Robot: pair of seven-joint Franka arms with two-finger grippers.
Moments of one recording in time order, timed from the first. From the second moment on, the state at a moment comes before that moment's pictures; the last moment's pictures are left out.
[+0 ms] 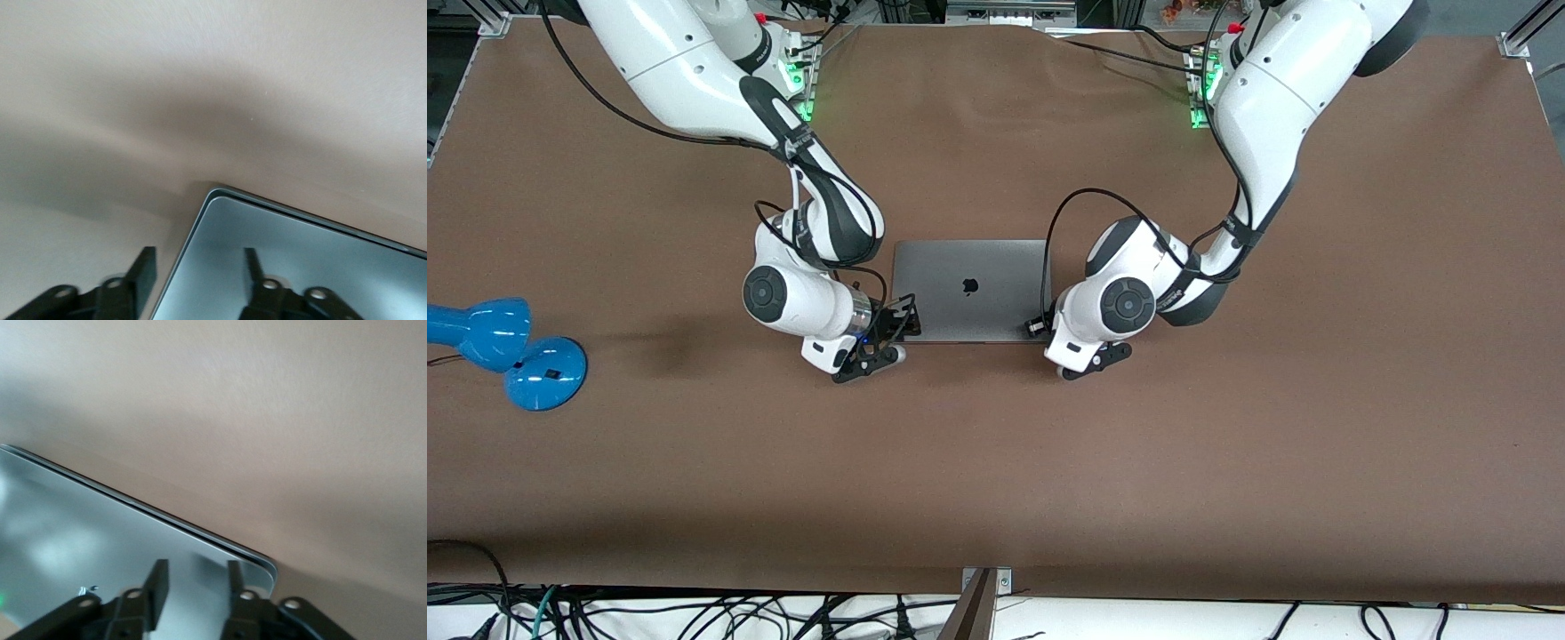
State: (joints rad) left arm -0.22 0.79 -0.42 -1.49 -0.03 2.11 -0.94; right arm 0.25 0.65 0.24 -1.73 0.34 2.39 -0.10
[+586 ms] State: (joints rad) left arm -0.13 0.52 -0.42 -1.48 -0.03 1.81 -0.78; right arm 0.25 0.34 0.16 -1.71 0.20 1.93 0.15
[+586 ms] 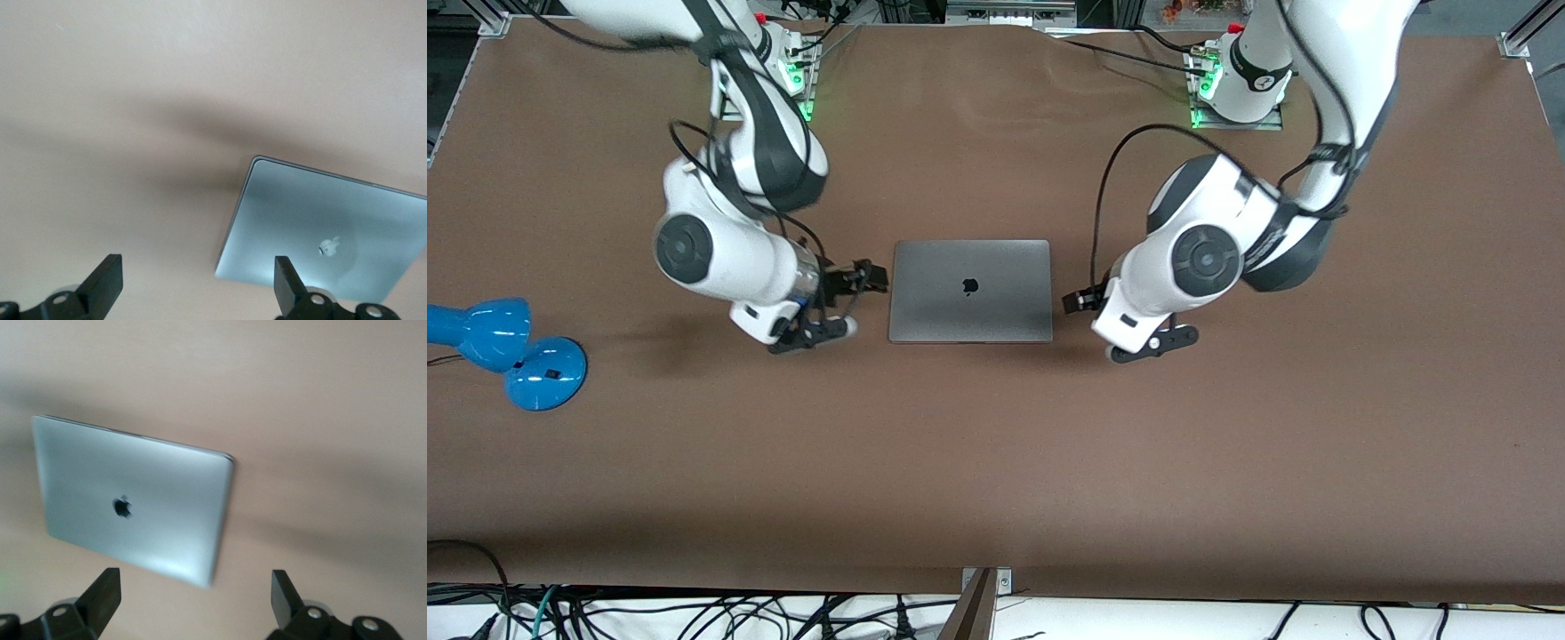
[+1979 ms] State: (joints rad) left arm -0.08 0.03 -0.16 -1.58 0.02 1.55 -0.27; right arm 0.01 -0.05 0.05 -1.65 0.06 1.44 0.28
